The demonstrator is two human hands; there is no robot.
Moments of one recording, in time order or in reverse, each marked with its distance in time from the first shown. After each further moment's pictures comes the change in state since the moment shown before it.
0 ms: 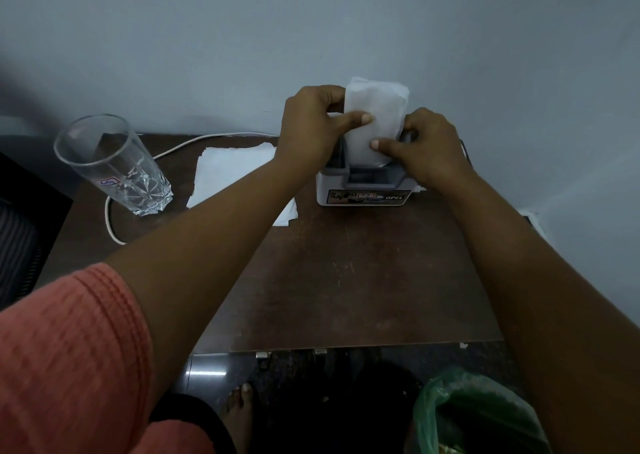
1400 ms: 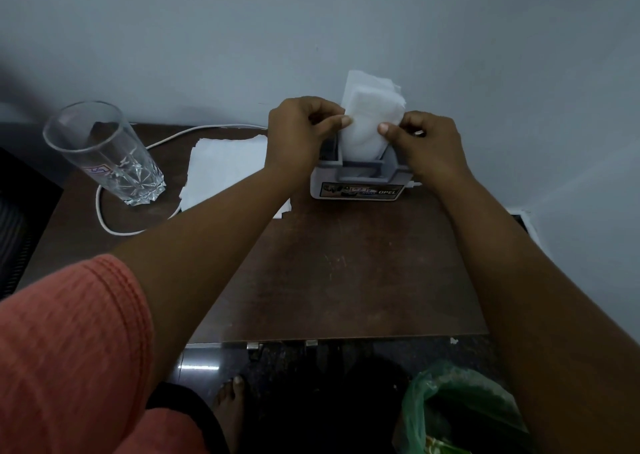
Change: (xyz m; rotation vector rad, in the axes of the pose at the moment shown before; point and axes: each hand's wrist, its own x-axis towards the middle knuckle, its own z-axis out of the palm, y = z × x) left_hand -0.008 -0.022 0.007 -0.028 0.112 -0.061; right_hand -0.003 0.012 0.004 0.294 0.098 0.067
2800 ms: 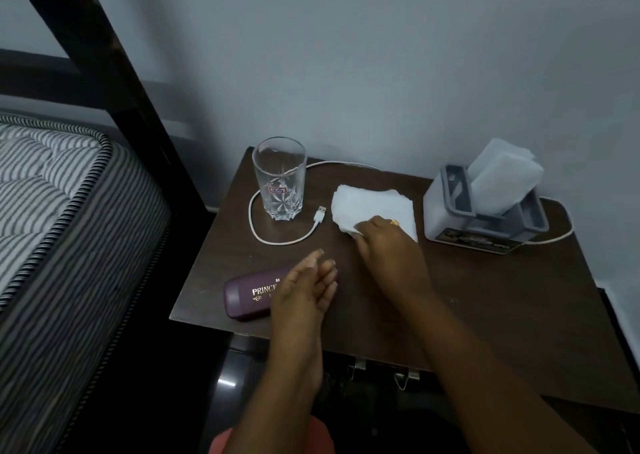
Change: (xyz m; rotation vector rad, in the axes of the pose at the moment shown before) left_hand -0.170 -0.023 -0.136 -0.972 0.387 -0.800; right_hand -0.099 -0.060 0.167 -0.587 -0.214 -0.463
